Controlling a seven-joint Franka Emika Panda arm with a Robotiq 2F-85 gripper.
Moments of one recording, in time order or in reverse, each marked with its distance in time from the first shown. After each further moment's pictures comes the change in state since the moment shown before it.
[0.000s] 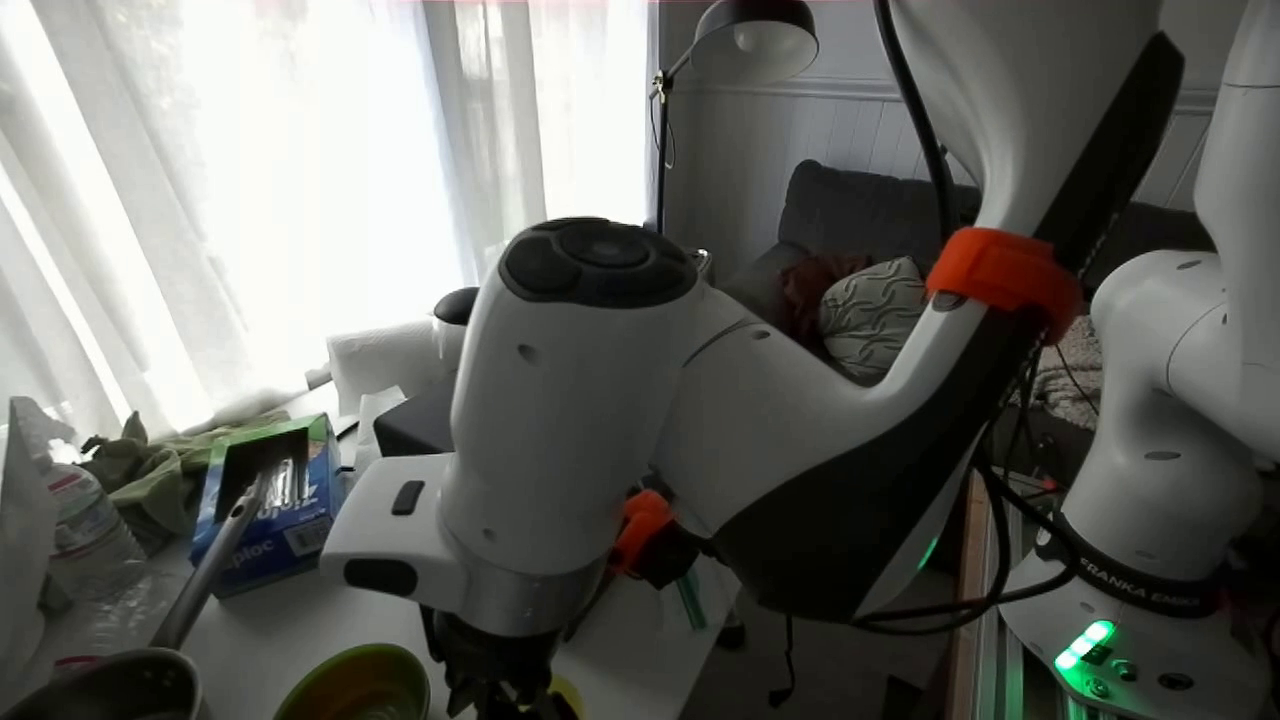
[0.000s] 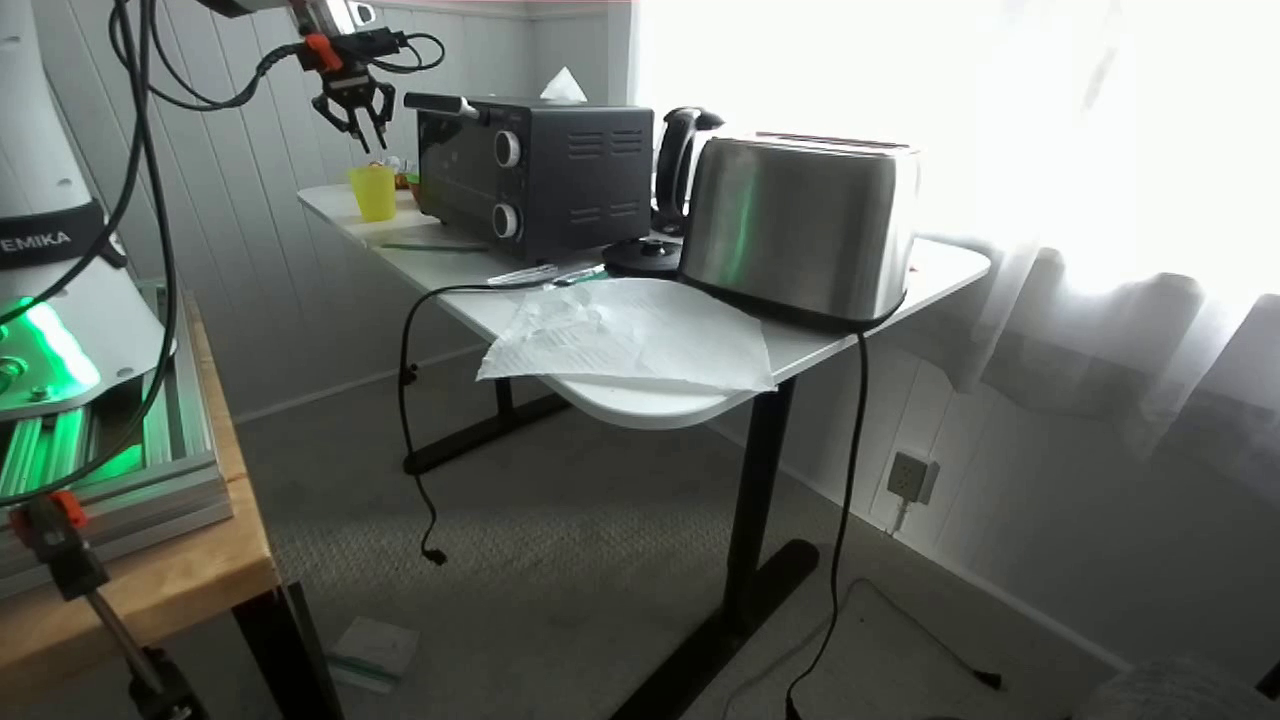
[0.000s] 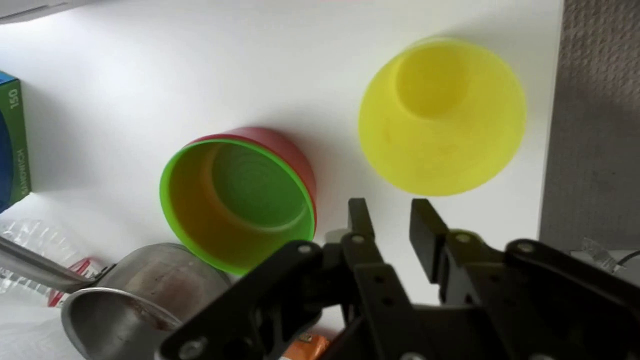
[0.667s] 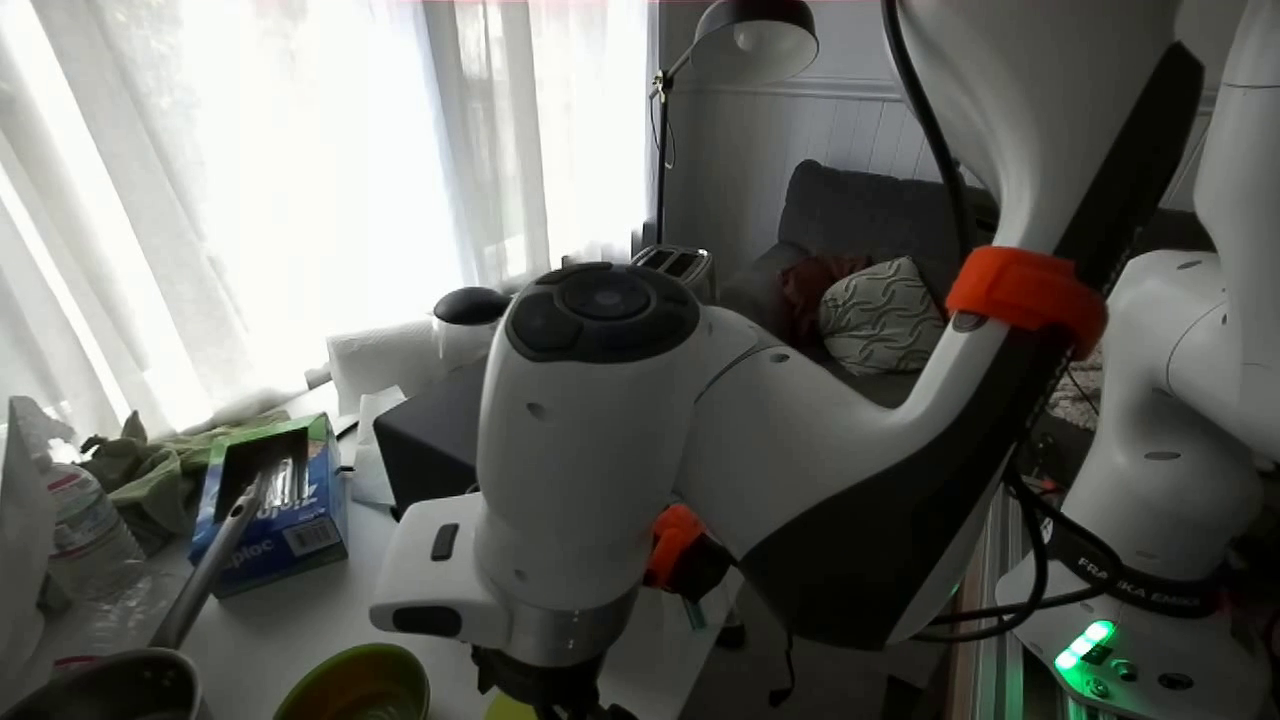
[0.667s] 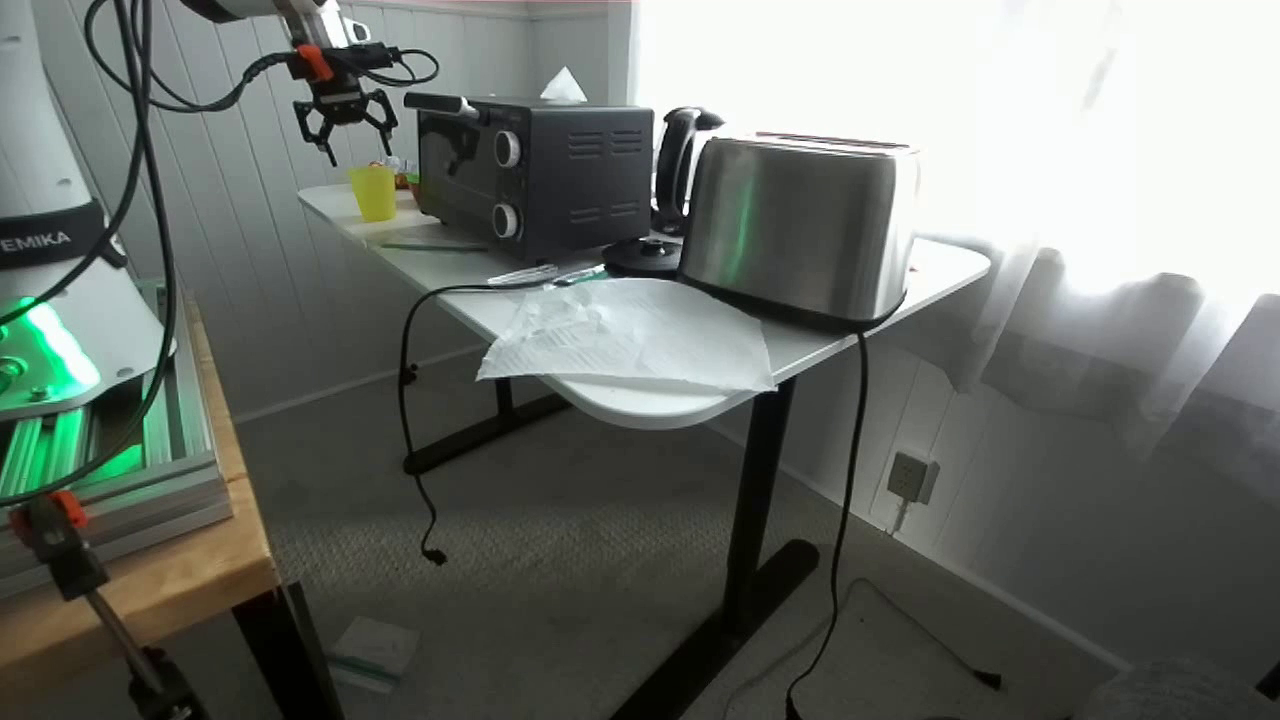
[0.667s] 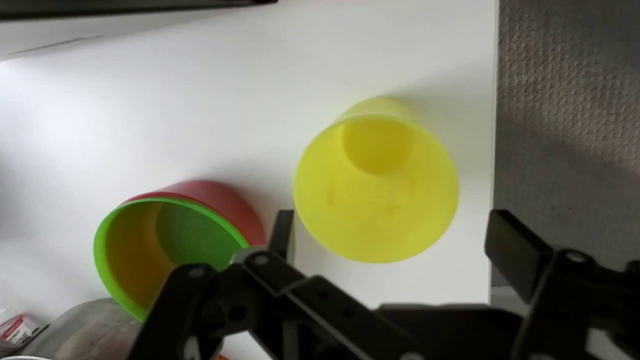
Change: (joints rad) arm -0.002 0.003 0.018 -0.040 0.053 -0.060 -0.046
